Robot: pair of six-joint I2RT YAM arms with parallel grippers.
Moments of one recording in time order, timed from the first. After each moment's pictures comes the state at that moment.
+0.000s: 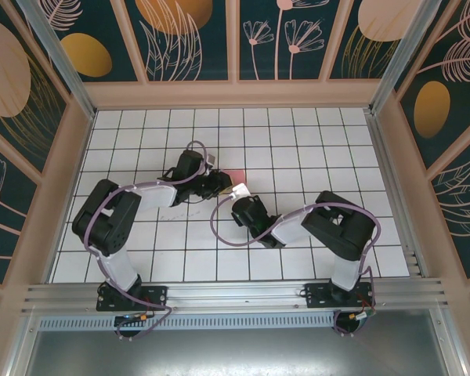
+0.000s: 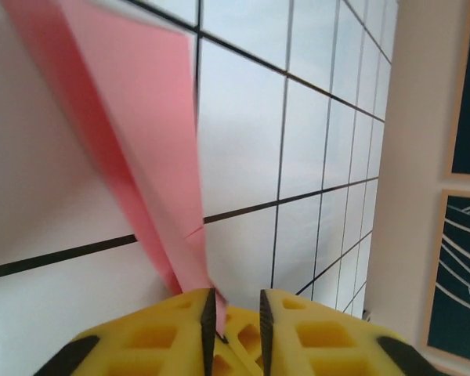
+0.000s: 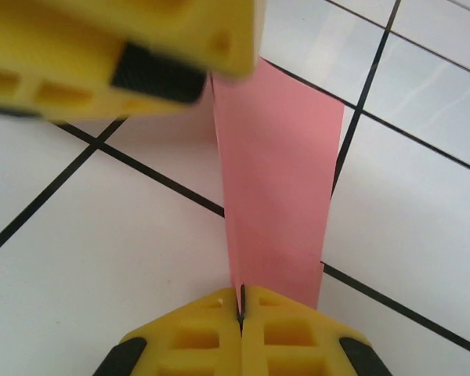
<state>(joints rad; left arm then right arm) -0.50 1.76 0.89 0.20 0.55 -0.99 0.98 1.80 0.65 0.50 0.51 0.12</state>
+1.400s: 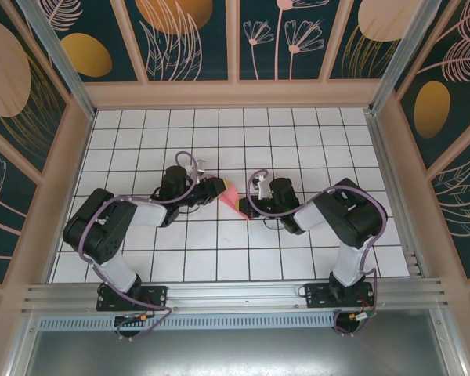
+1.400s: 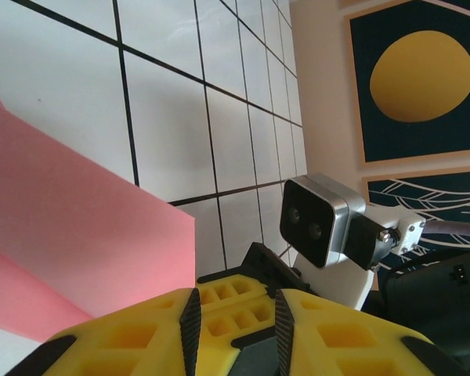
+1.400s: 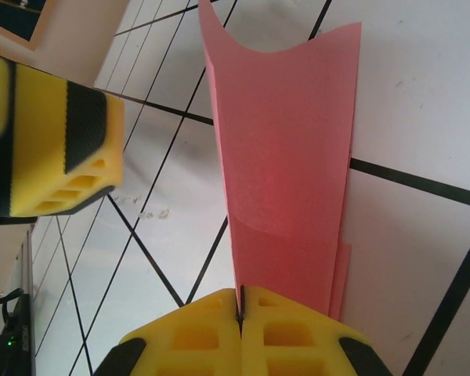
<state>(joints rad) -0.48 1.71 0.59 0.73 0.62 -1.07 0.62 1.83 0.55 0.80 -0.55 0.63</state>
